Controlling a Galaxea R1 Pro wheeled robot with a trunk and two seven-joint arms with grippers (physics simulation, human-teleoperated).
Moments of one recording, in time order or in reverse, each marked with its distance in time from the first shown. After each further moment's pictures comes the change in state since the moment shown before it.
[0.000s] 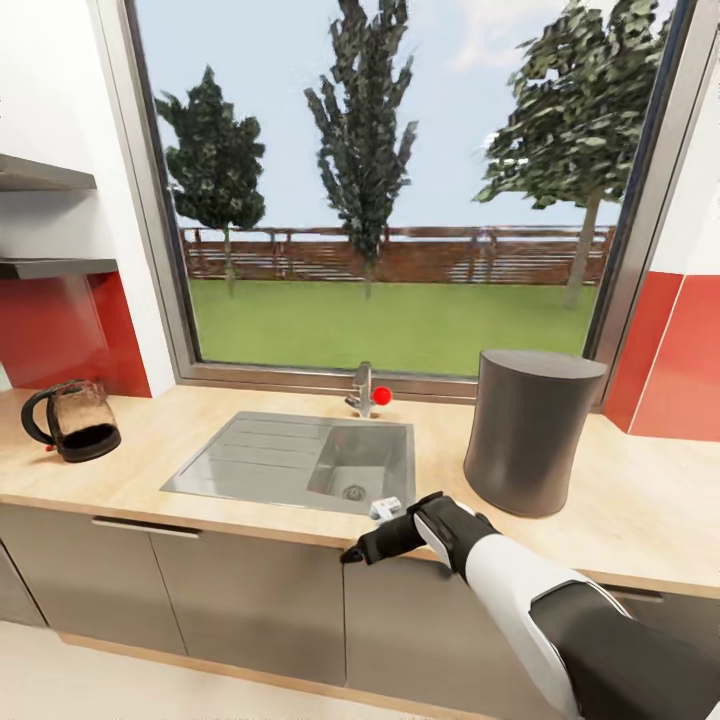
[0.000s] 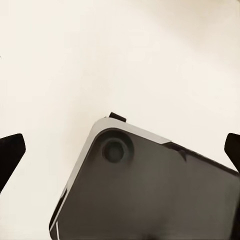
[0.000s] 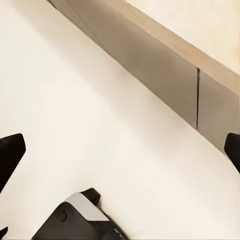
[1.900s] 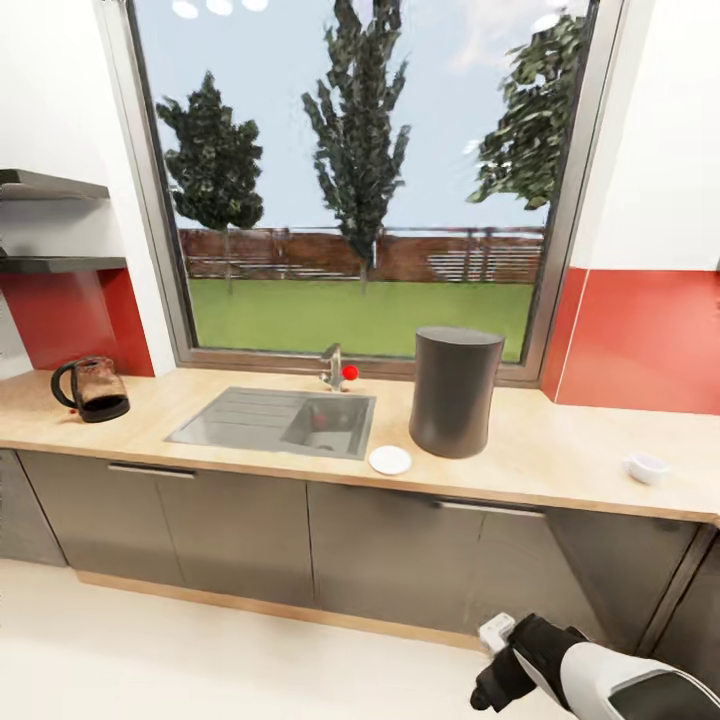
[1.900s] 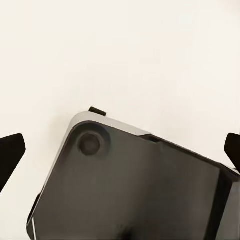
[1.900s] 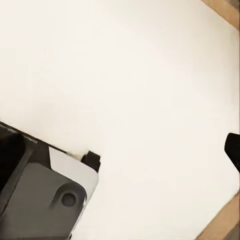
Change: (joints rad) left arm 0.000 -0.052 -0.010 -0.003 -0.017 -0.008 0.003; right arm 0.238 -0.238 0.003 0.217 0.209 -0.188 -0.240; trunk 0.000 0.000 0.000
